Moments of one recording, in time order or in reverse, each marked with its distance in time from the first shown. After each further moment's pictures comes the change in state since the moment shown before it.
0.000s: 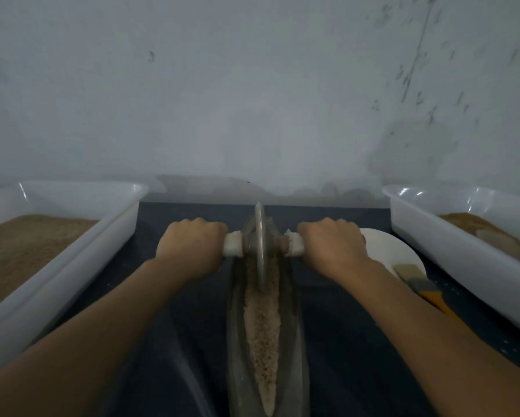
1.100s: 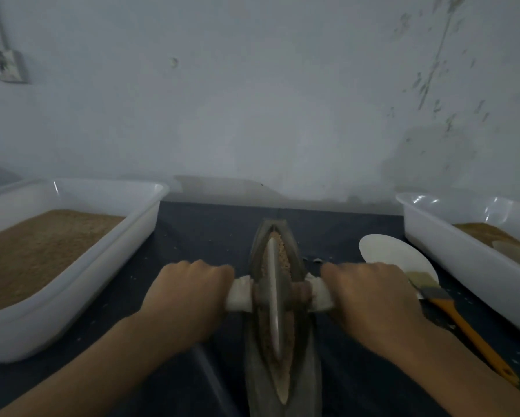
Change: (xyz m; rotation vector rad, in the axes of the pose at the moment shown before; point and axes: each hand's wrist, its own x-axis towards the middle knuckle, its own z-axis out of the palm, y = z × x) left_hand -0.088 0.013 -0.040 -0.034 -0.143 0.029; right_hand -0.084 -0.012 -0.042 0.040 0.129 -0.161
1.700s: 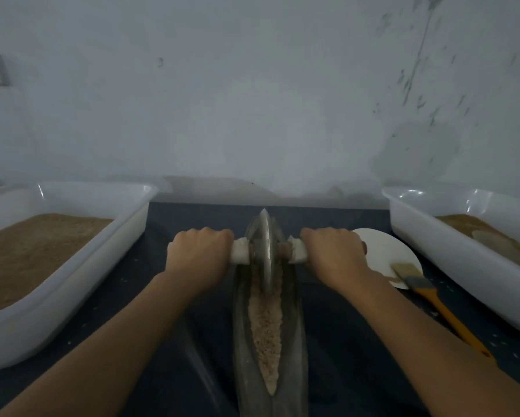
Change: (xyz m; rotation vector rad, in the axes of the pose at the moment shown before) left_hand 0.068 -0.004 0.026 0.089 0.201 -0.048; right_hand 0.060 0.014 0.041 -0.032 -0.122 0.161
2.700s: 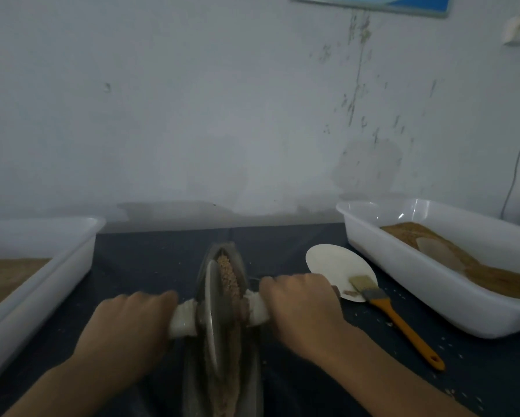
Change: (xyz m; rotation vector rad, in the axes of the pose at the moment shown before) left_hand -0.046 -0.003 -0.029 -0.022 -0.156 0.027; right_hand -0.054 -0.009 -0.029 0.061 0.049 -0.131
